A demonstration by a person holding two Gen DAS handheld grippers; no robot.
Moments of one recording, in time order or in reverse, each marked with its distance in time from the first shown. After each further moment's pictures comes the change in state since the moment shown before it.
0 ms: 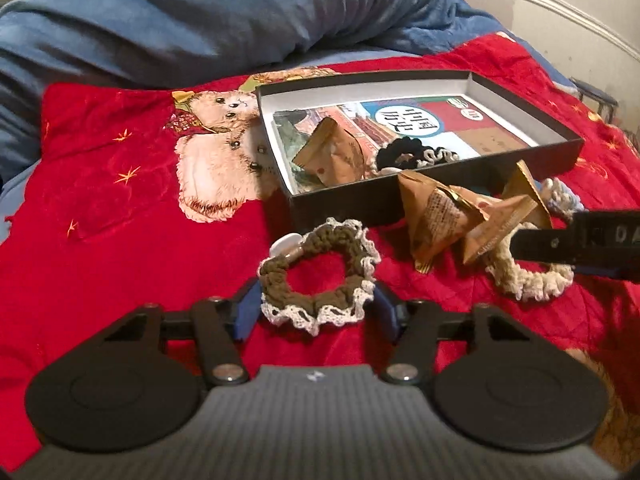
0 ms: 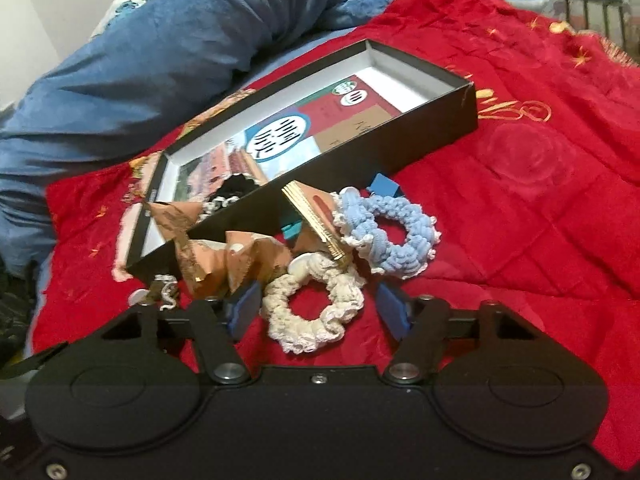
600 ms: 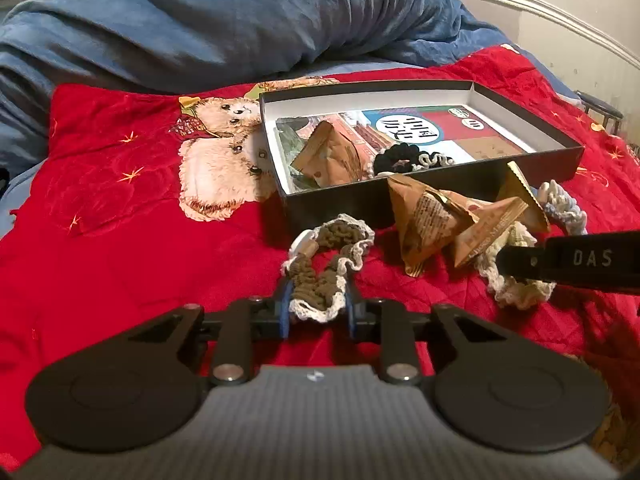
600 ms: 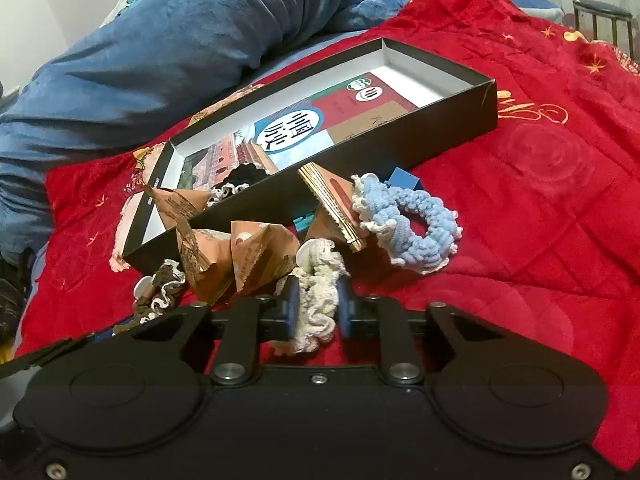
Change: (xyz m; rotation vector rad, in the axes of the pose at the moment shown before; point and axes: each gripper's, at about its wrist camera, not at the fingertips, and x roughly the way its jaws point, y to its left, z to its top) left arm -0.004 -0.006 -0.006 -0.020 -0.039 0.017; right arm 0.010 0.008 -0.008 -0.028 -0.011 0.018
